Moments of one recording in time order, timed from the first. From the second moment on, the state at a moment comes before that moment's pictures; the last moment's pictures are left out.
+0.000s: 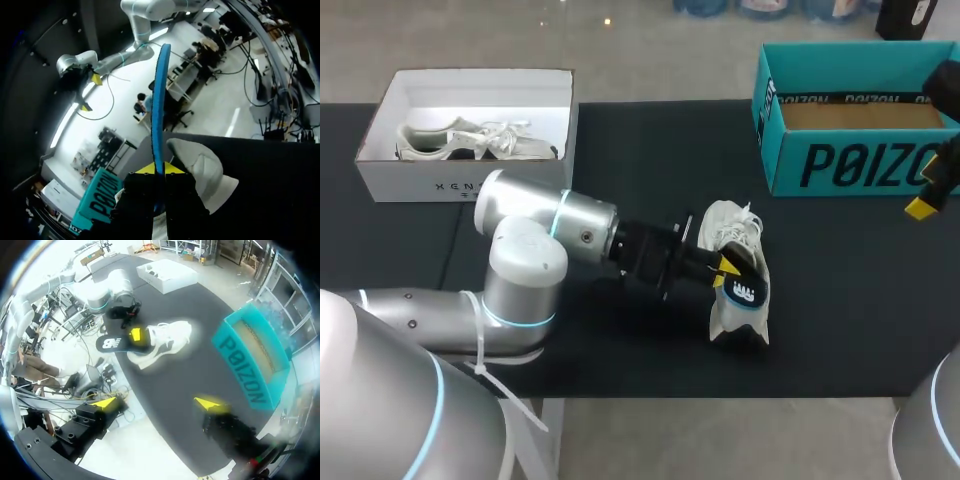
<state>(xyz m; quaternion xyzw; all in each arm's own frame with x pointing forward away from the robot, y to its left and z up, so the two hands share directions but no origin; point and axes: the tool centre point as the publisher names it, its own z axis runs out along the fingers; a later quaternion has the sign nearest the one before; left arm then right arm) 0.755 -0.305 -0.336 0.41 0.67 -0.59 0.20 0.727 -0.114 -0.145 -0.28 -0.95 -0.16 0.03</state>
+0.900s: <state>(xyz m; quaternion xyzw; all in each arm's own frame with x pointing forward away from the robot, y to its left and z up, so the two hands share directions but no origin) 0.760 -0.298 -0.324 0.44 0.68 -0.55 0.23 0.727 -0.114 -0.145 -0.28 -0.95 -0.16 0.03</state>
